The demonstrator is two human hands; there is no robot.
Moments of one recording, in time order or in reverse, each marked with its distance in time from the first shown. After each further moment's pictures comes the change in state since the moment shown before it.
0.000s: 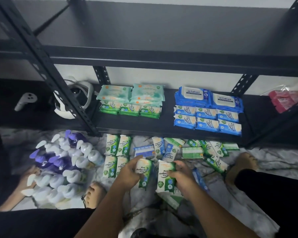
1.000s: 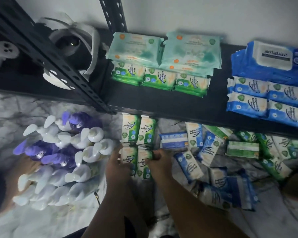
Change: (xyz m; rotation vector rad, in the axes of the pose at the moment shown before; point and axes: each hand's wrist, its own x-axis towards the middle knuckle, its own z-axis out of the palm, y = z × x) left_hand 0.083 -0.111 -0.085 -0.052 0.574 -0.329; right_hand 0.112 0.049 0.230 -0.322 0.013 0.037
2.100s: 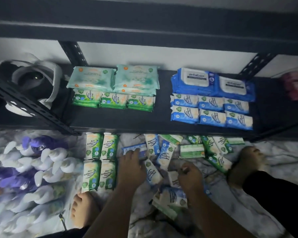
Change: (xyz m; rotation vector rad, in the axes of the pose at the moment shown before) left_hand -0.062 0.066 0.124 0.634 -0.242 0.621; right_hand -0.009 0.057 -0.235 -0.344 0.368 -0.060
